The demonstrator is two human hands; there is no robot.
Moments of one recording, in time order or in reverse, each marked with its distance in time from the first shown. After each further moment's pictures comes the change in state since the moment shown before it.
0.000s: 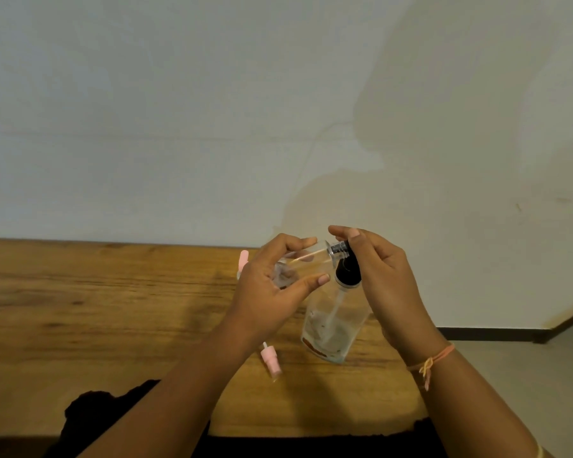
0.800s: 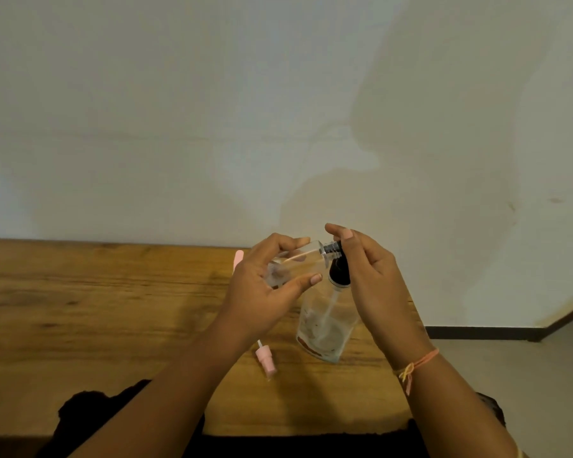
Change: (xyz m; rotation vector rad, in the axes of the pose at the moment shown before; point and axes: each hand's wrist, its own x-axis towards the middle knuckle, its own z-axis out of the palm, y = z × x) left_hand 0.000 0.001 -0.001 0.106 0.010 0.020; right_hand -0.002 0.005 0.003 -0.042 0.015 -0.032
